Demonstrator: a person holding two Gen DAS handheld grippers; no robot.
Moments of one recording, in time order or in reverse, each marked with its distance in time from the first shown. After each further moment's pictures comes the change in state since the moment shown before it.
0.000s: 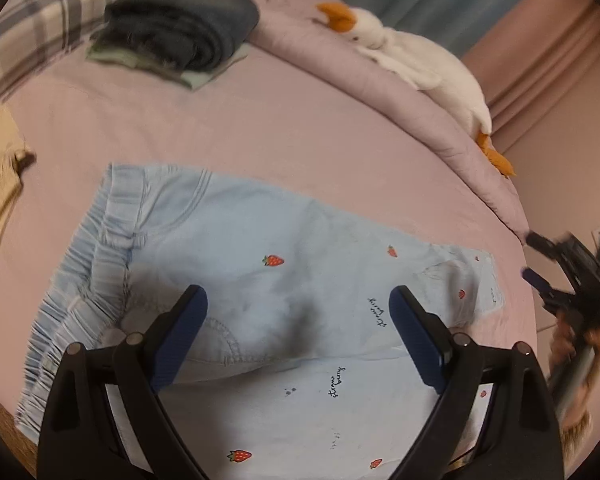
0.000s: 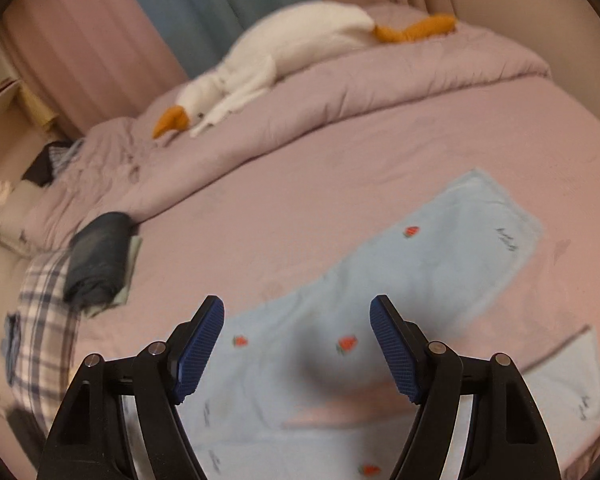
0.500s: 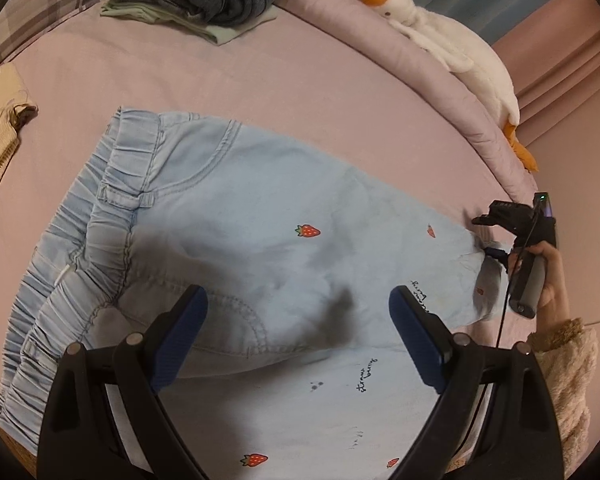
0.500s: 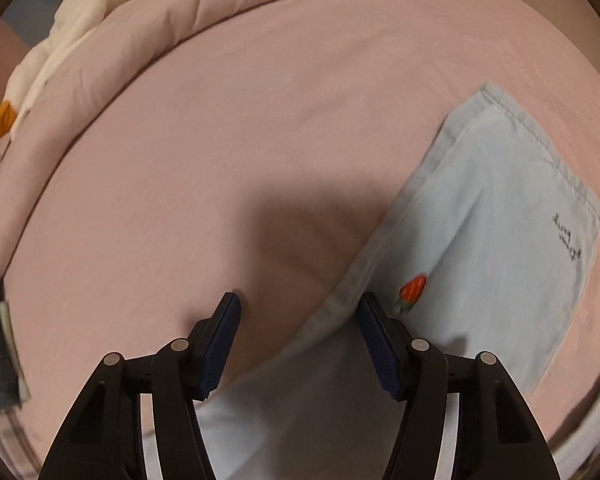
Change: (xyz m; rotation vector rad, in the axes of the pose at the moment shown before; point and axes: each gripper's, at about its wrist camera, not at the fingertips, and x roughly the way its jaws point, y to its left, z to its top) left arm 0.027 0.019 -0.009 -0.044 0.089 0.052; right arm 0.165 -0.053 0.030 0.240 0.232 -0.345
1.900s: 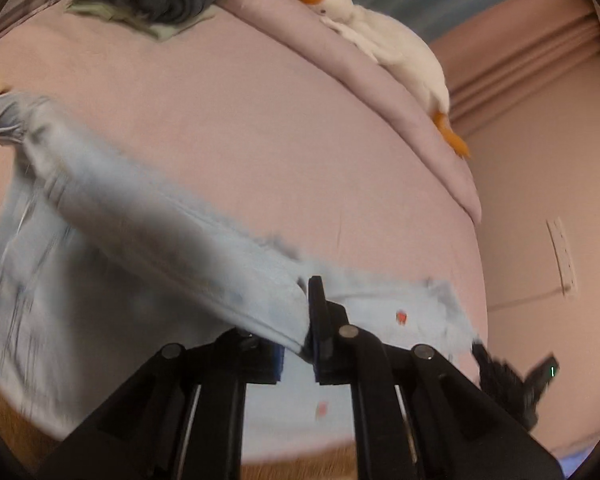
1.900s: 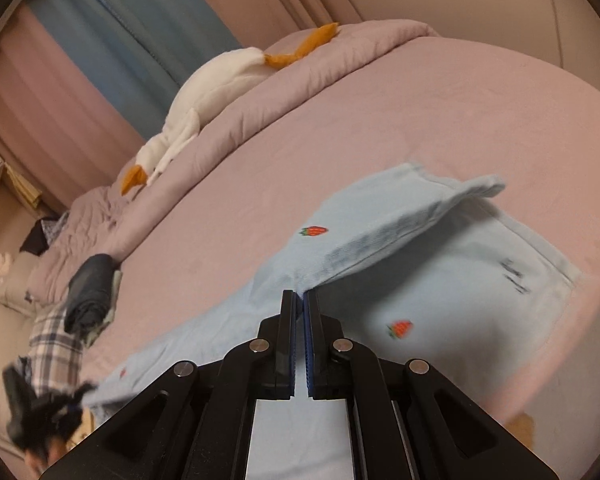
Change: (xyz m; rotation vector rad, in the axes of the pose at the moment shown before) left arm -0.060 -0.016 -0.055 0.028 0.040 -0.224; right arm -0.181 -0.220 -0.204 0.026 -0.366 0.390
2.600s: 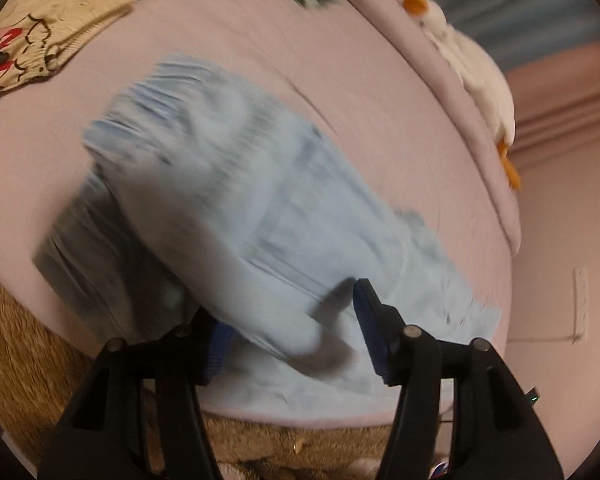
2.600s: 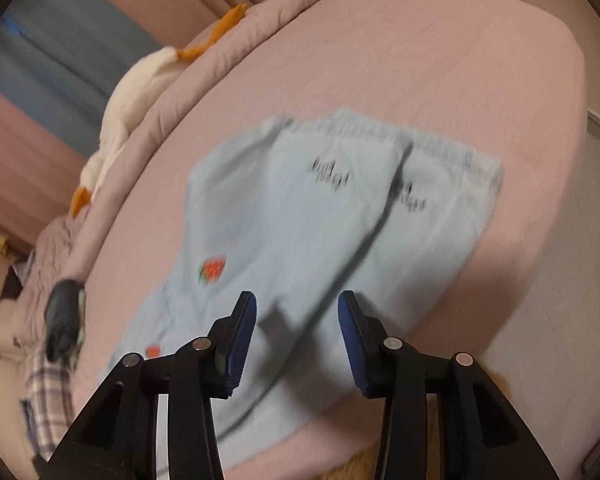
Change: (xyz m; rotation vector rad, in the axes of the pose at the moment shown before) left arm -0.011 0.097 -0.026 -0.240 -0.011 0.119; right arm 0.024 -0.077 -0.018 0.203 0.050 -0.096
